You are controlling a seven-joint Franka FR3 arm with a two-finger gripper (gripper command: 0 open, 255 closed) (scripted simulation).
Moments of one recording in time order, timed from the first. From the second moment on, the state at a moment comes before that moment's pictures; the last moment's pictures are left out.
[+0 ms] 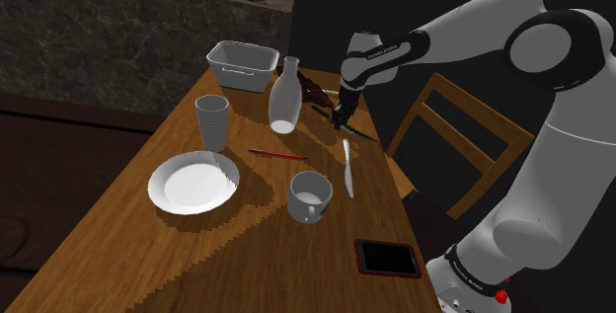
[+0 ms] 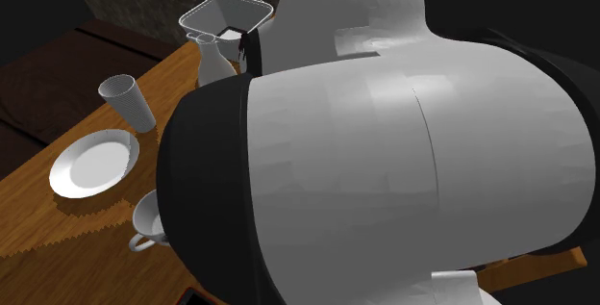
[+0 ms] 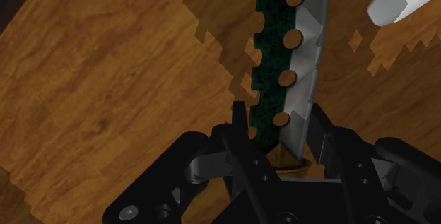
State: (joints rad) arm -0.04 0.25 -0.13 -2.03 0.03 2.25 -0.25
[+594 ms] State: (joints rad) arm -0.04 0.21 -0.13 -2.01 0.02 2.18 -0.25
